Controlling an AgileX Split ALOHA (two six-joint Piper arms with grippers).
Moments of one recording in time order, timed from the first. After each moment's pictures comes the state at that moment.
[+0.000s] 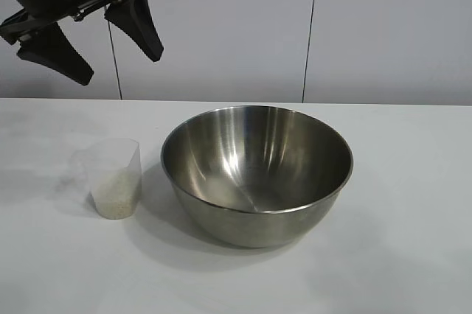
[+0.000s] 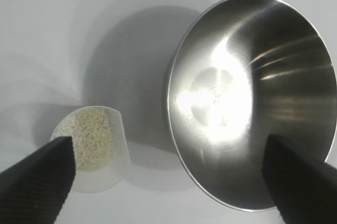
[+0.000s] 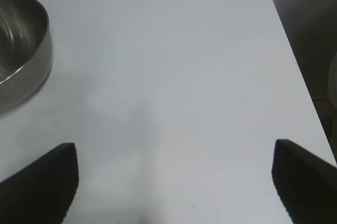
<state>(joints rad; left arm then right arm) -0.31 1.73 -1.35 -0.49 0.84 0.19 -0.06 0.04 -0.47 -0.07 1.08 0.00</state>
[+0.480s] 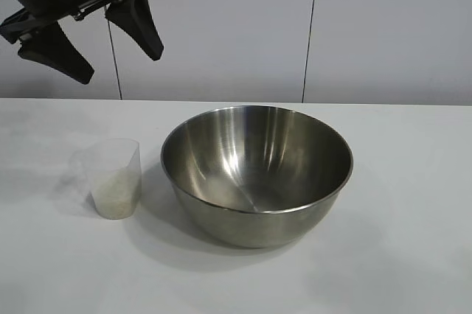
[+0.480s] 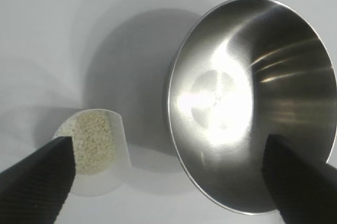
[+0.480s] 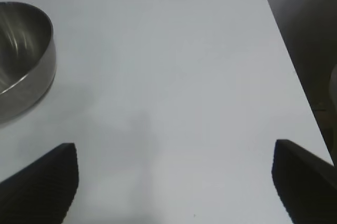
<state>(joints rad) -0.31 1.73 -1.35 -0.49 0.81 0.22 -0.06 -0.02 -0.47 -0.07 1.08 0.00</state>
